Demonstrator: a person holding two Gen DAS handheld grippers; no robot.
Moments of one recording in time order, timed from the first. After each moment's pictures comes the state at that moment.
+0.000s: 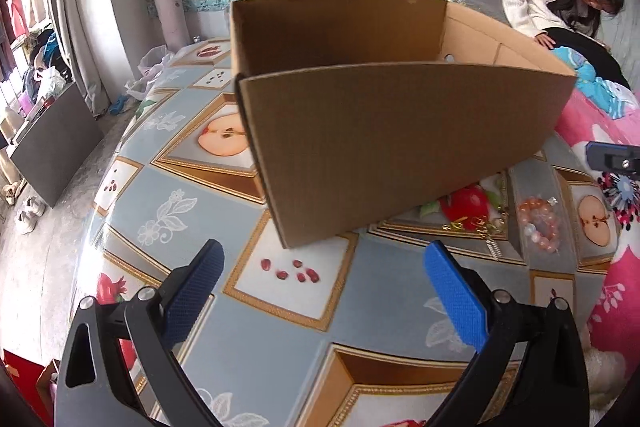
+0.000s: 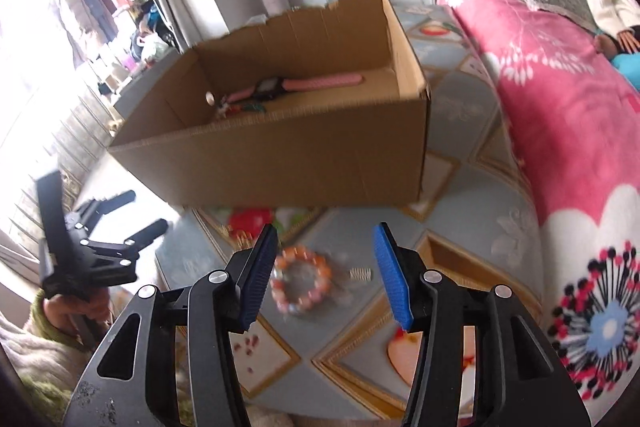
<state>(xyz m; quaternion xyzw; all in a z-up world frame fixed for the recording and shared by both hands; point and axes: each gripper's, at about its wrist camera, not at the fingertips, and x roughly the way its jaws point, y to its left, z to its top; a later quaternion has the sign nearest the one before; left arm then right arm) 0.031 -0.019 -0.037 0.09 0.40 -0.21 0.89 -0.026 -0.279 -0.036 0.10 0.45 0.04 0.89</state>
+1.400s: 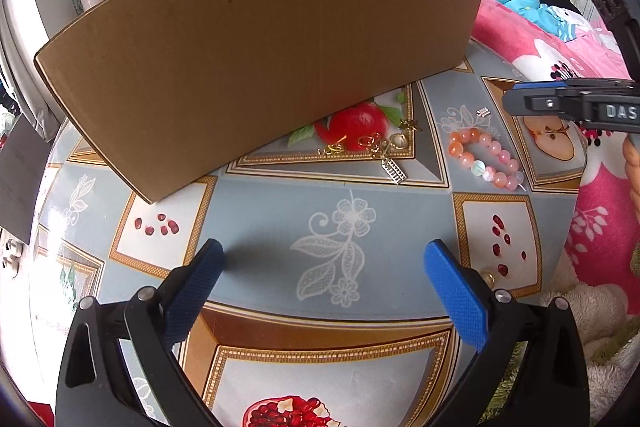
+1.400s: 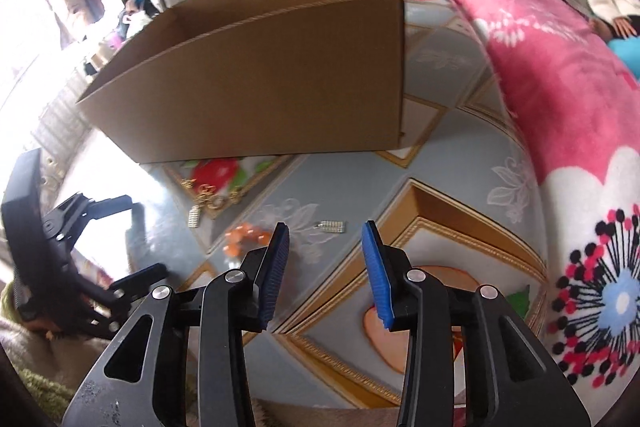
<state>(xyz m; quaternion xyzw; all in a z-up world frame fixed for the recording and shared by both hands) -0.009 -0.072 -0.067 0.16 0.44 -0.29 0.83 -0.046 -0.294 -0.059 0.09 0.48 0.02 0.87</state>
